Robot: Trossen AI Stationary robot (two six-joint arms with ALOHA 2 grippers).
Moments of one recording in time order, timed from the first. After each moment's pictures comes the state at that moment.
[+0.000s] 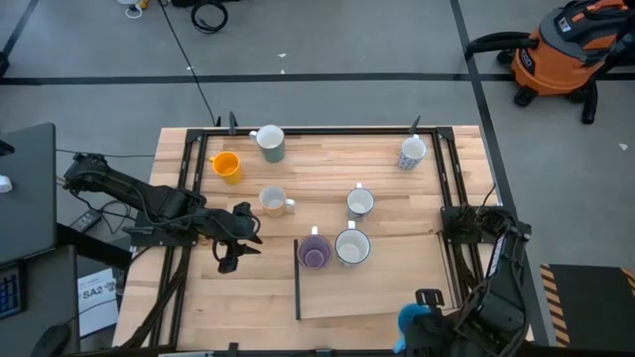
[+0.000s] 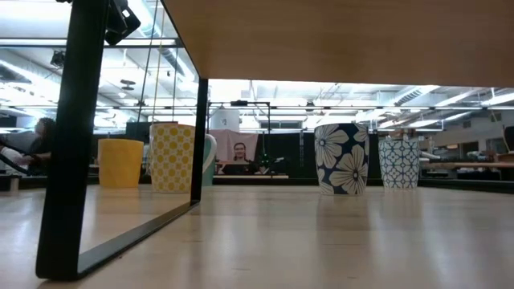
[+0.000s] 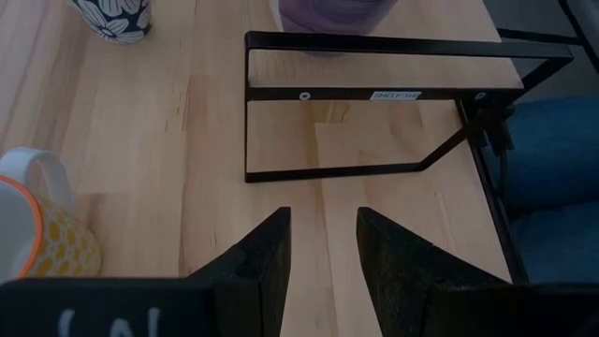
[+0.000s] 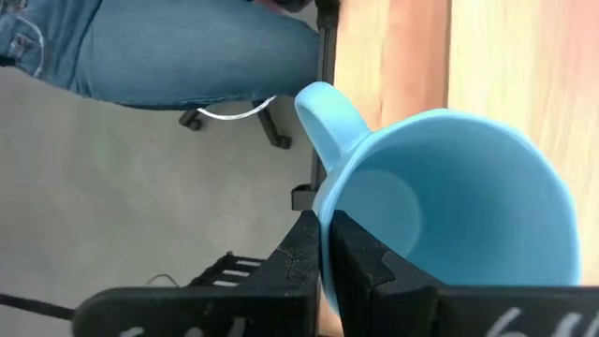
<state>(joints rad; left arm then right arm) -0.37 1.03 0.88 -0.59 -0.09 -0.33 0.97 2.01 2.34 -1.57 0.07 0.94</state>
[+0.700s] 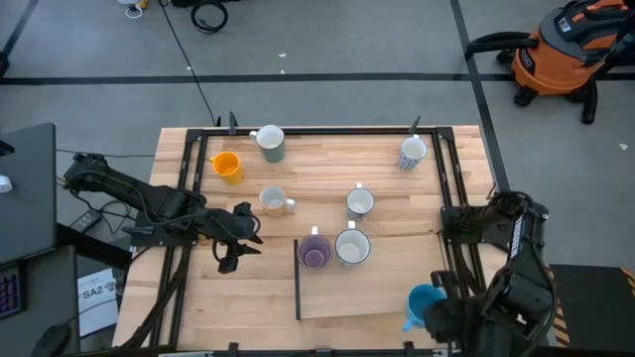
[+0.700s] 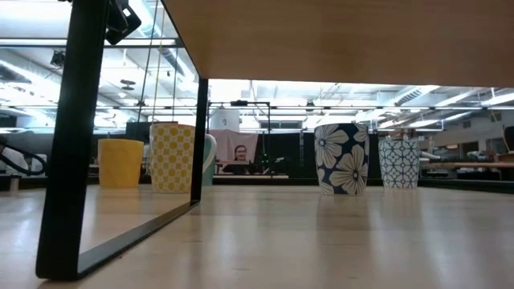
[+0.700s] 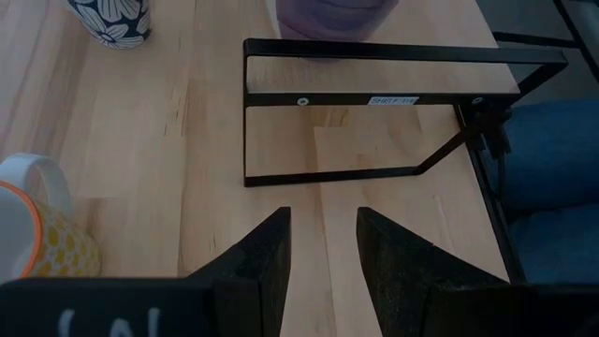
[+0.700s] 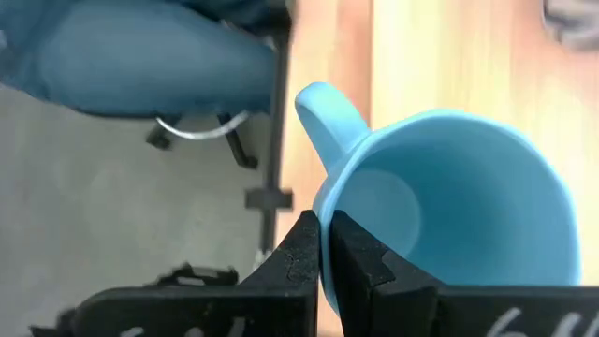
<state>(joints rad) -0.37 1.03 0.88 -0.58 -0.09 -0.33 1.04 1.83 2.14 -1.57 0.22 0.96</state>
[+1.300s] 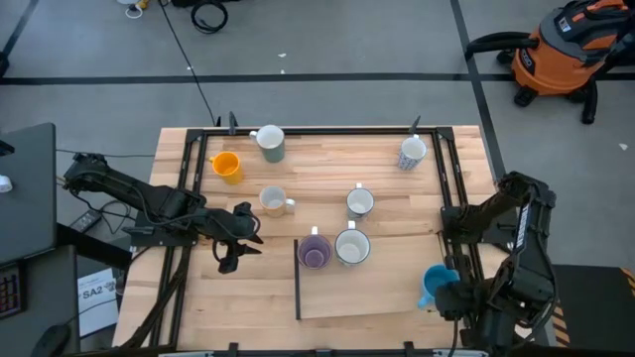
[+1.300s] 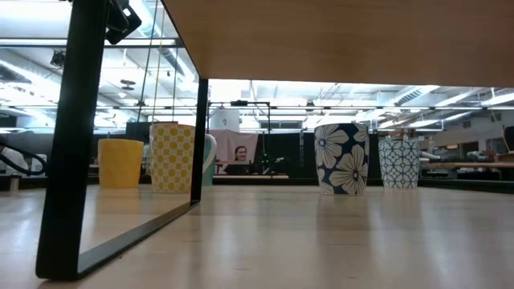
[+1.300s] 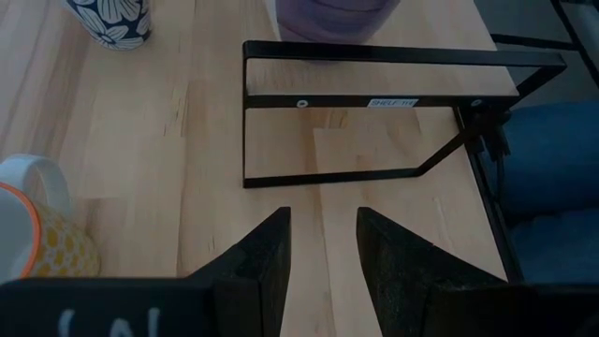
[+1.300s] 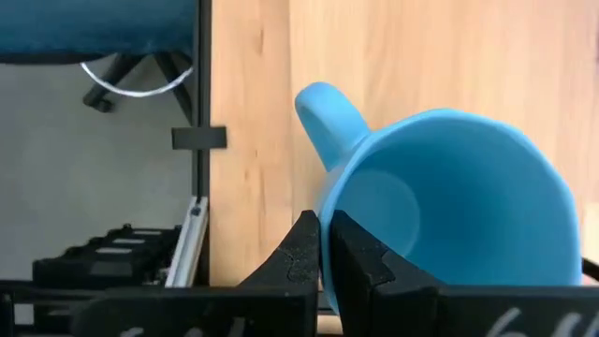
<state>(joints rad) -0.37 1.03 0.88 -0.57 -0.09 -0.33 1.09 1.65 1.78 -1.56 0.21 1.06</state>
